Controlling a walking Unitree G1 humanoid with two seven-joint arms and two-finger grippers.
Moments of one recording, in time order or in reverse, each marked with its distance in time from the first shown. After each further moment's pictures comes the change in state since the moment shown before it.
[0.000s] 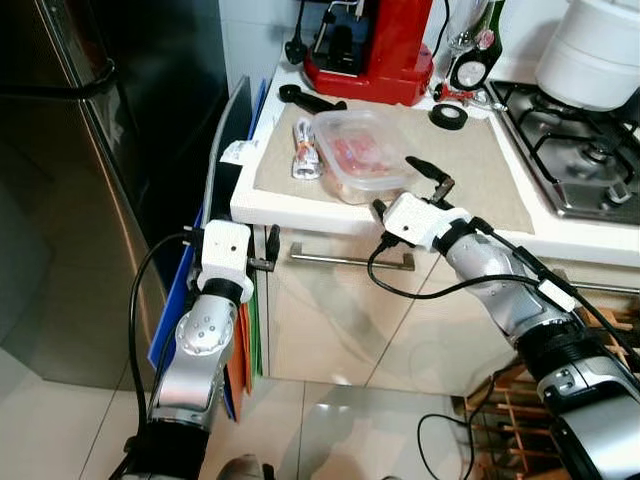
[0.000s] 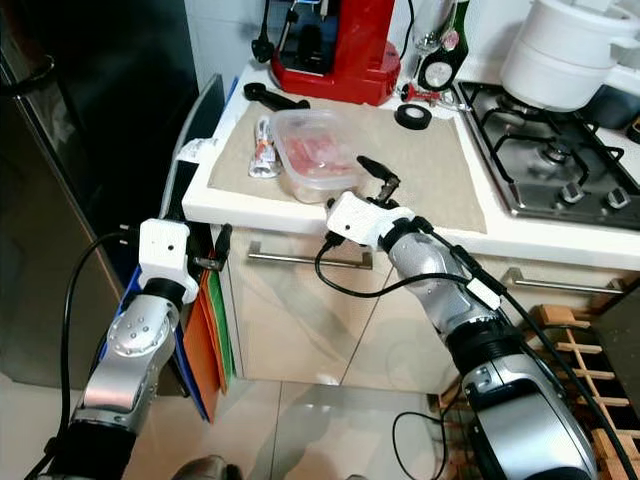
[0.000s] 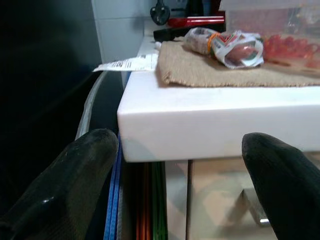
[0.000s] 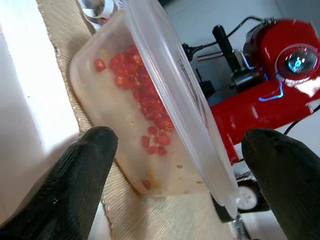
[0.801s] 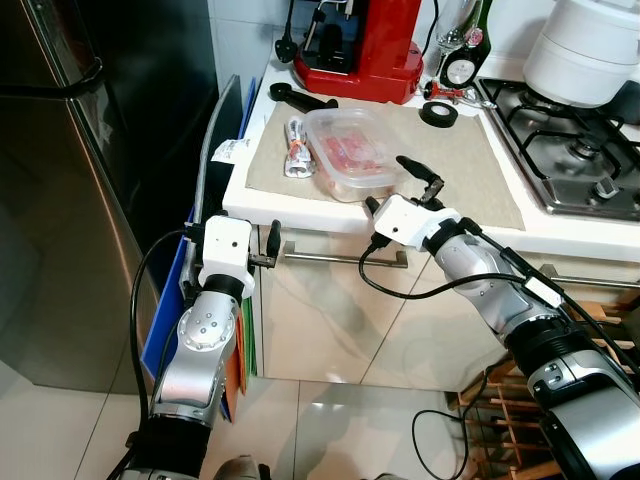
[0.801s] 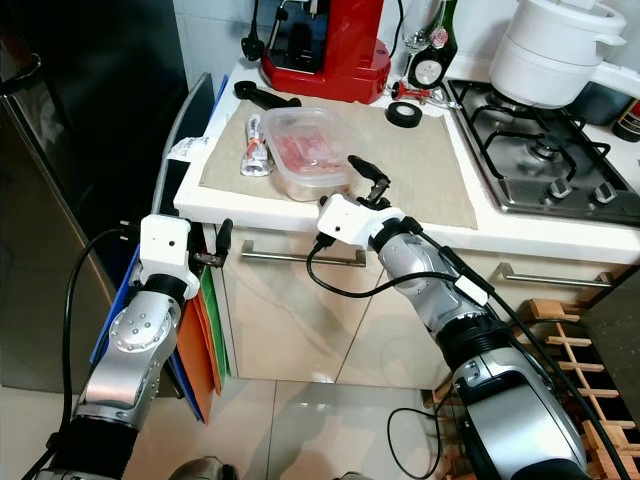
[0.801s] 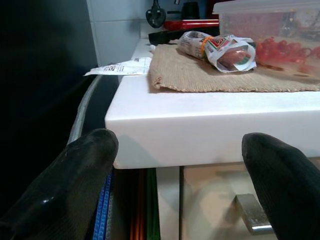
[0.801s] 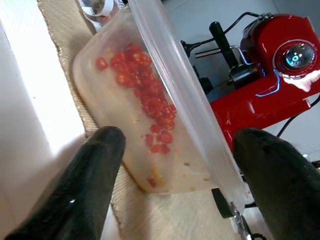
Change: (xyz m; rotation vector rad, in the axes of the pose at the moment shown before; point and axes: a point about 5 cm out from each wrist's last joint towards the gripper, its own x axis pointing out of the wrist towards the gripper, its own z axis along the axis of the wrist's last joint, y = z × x) left arm 0.002 0.001 0.002 0.003 -0.005 0.010; right arm 0.006 0.008 0.002 0.038 -0.002 -0.019
